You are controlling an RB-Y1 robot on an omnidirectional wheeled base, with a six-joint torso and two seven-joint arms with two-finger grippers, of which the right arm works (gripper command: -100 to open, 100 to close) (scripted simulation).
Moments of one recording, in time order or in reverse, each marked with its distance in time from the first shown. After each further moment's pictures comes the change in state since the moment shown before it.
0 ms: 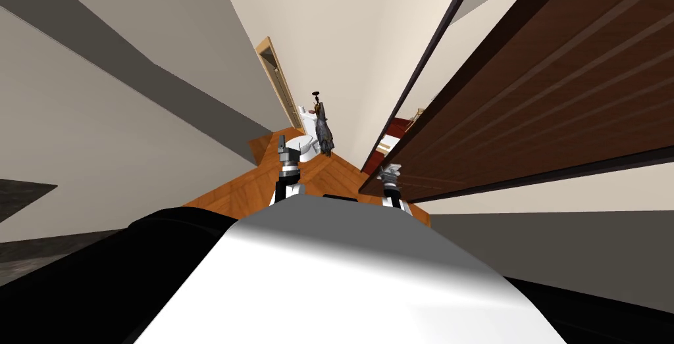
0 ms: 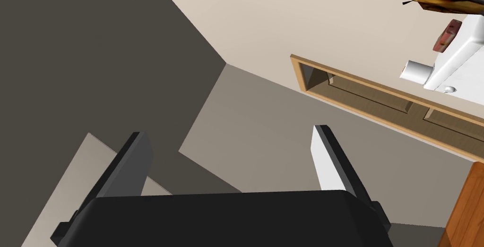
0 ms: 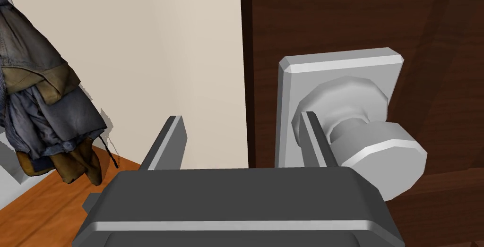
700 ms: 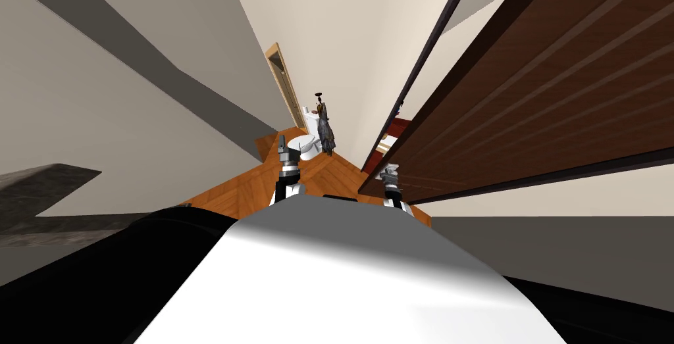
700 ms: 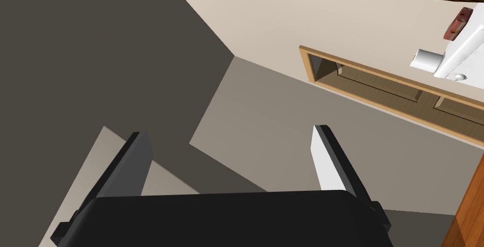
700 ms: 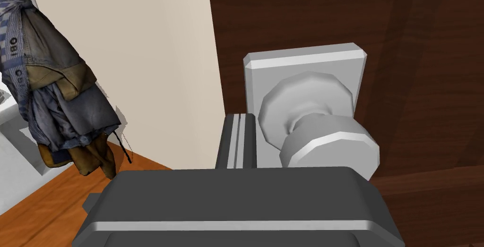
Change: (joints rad) arm 0.016 -0.024 0.003 0.015 -0.005 -0.034 -0.035
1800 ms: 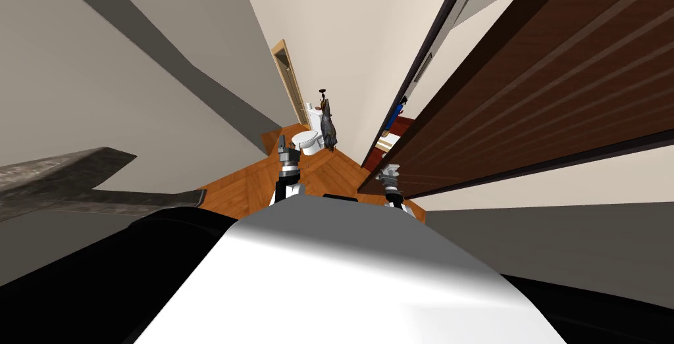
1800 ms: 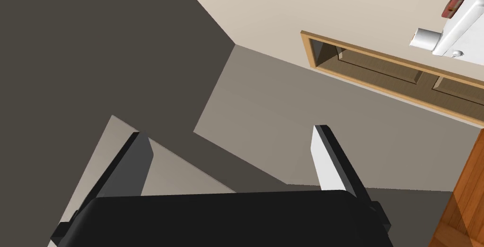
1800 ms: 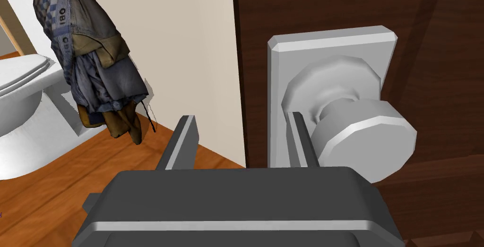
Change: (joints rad) arm 0.053 -0.047 0.051 -0.034 0.039 -0.016 -0.073
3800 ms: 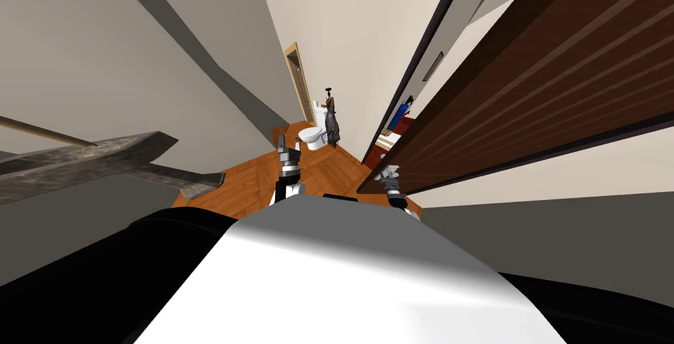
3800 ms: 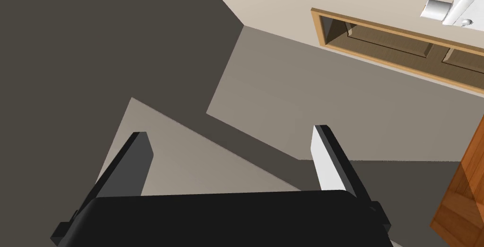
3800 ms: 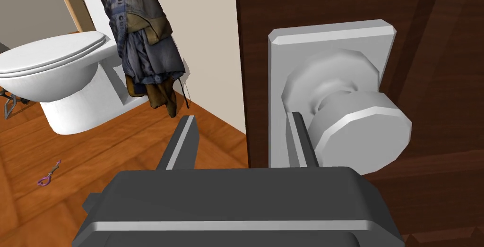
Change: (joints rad) arm 0.065 -0.076 0.032 -0.022 0.043 -0.066 -0.108
